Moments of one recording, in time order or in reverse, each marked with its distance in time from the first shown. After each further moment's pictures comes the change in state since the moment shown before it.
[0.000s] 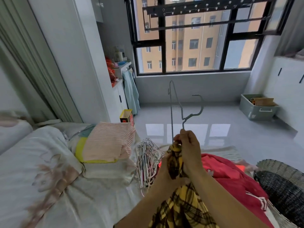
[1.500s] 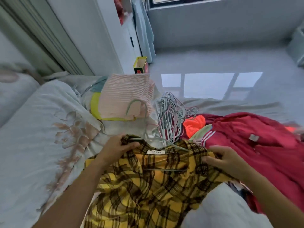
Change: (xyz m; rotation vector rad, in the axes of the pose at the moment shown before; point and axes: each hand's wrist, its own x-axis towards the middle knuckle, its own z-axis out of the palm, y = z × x) left_hand 0.000 -0.103 -0.235 0.467 0.152 -0.402; right_hand 0.009 0.153 -0.036 -0.716 -0.712 0.326
